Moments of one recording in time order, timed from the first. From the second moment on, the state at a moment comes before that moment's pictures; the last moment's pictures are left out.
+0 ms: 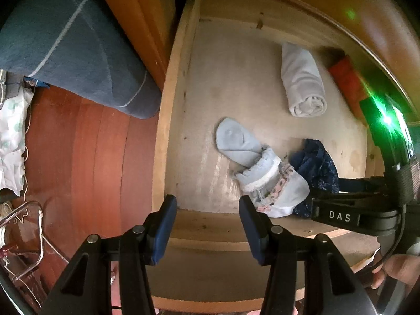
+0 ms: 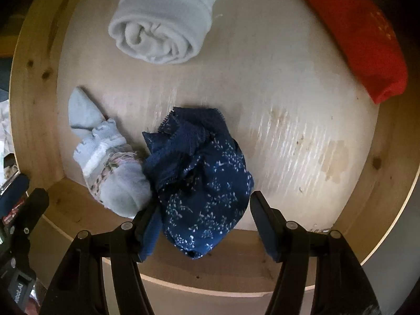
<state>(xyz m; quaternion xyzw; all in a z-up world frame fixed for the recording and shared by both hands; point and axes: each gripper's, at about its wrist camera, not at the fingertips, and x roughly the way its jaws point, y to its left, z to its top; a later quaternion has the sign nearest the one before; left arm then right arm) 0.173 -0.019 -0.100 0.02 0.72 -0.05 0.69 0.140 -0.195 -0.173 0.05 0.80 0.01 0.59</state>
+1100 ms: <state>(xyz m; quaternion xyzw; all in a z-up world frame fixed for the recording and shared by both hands) 0.202 -0.092 -0.155 -0.07 0.78 -0.04 0.62 0.081 -0.295 -0.144 0.12 0.77 -0.04 0.62</state>
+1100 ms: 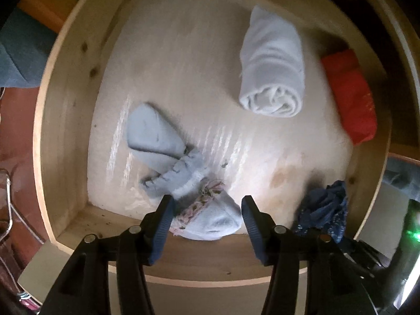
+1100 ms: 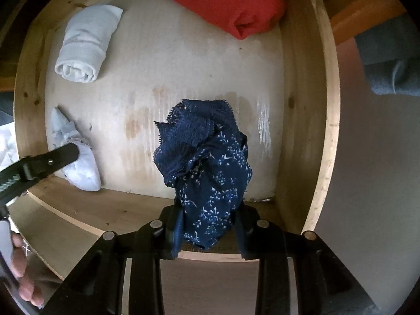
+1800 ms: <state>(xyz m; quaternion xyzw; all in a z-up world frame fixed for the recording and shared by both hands) 0.199 -0.145 -0.193 0.06 0.82 -0.02 0.56 0.094 -0.279 -0.177 0.10 0.81 -0.03 0.58</state>
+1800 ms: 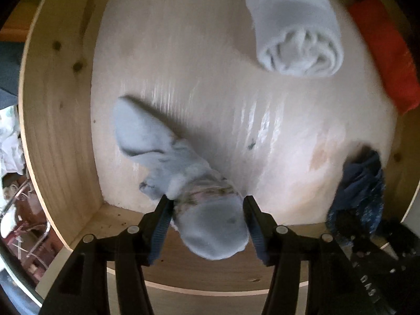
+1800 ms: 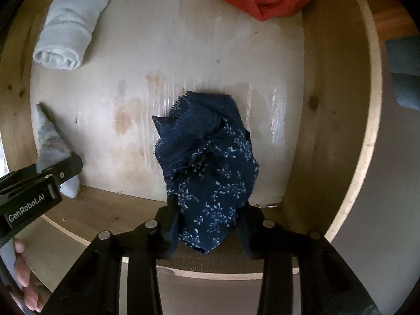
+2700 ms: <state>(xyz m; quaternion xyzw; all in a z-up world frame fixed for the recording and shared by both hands) 0.180 -0.104 -0.144 0.05 0.76 -0.10 0.64 0.079 -0.256 -0.137 0.11 0.73 0.00 0.67</state>
